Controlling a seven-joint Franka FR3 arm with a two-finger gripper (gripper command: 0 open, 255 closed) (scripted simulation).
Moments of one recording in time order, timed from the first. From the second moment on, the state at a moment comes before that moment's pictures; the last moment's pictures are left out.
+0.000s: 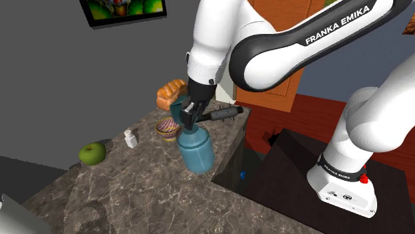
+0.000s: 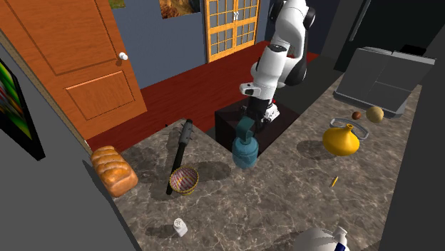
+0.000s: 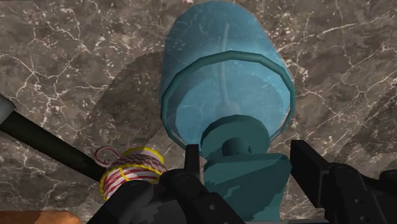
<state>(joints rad) 0.07 -0.35 0.55 -2.37 0.07 2.35 0.37</state>
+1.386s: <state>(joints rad) 0.07 -0.40 0.50 -2.14 0.09 2.06 0.33</state>
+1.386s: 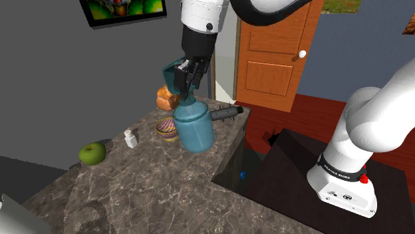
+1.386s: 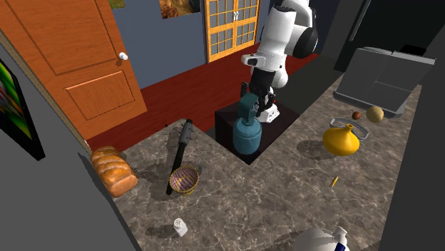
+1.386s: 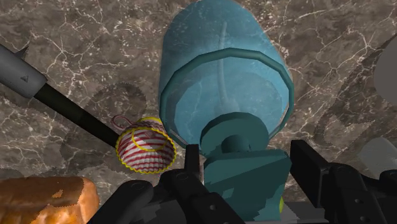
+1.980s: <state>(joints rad) 0.06 -0.40 0.48 -2.01 0.08 1.94 0.32</state>
